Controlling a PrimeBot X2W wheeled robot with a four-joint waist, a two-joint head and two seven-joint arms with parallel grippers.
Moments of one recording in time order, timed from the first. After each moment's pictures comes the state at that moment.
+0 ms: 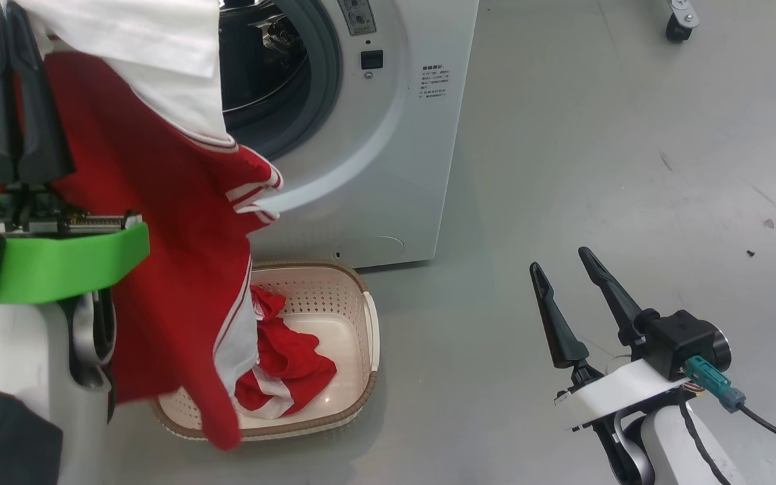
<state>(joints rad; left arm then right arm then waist) -0.47 0.12 -0.07 -0.12 -0.20 0.08 -0.26 -0.11 -0.06 0.25 0.16 0.25 0.10 -0.26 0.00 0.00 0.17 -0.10</state>
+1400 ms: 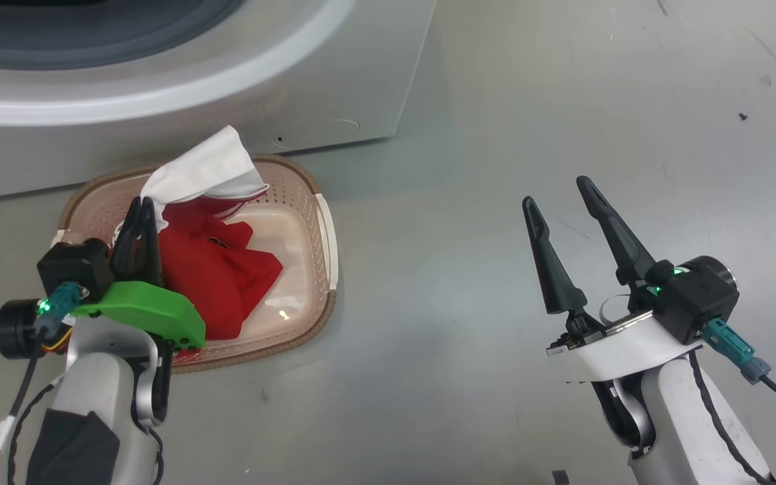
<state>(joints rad) -0.35 0.07 -0.12 0.30 -0.30 0.07 -0.10 -0.19 -0.06 0.27 0.03 0.25 0.11 -0.26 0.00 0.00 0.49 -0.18</state>
